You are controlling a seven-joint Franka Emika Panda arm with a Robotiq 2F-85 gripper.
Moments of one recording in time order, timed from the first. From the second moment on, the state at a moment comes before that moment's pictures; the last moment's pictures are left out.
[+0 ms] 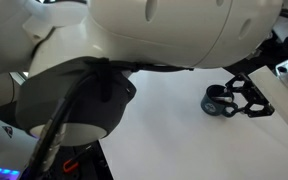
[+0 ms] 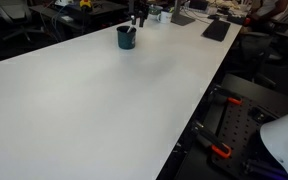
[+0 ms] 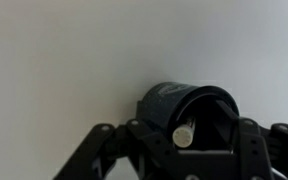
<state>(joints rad) -0.50 1.33 0.14 -0.43 0.14 1.45 -0.47</state>
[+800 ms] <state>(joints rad) -0.50 1.32 0.14 -0.43 0.14 1.51 -0.47</state>
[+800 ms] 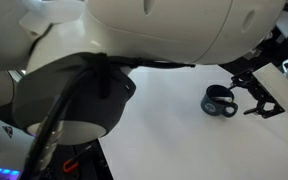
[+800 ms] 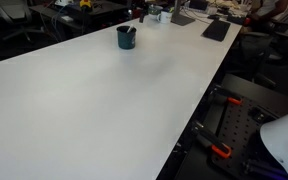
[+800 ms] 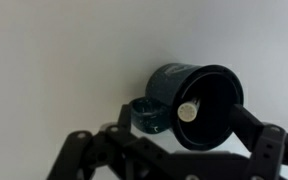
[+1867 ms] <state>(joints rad) -0.50 1.32 0.14 -0.43 0.14 1.52 -0.51</state>
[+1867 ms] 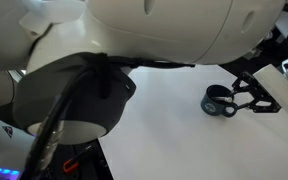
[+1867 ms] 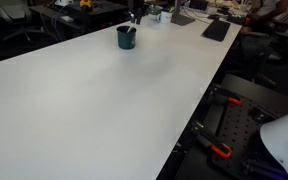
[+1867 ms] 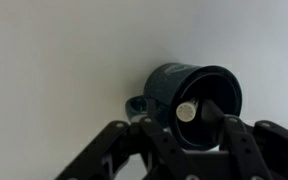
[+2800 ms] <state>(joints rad) -0.50 1.32 0.19 -0.43 0.14 1.50 -0.65</state>
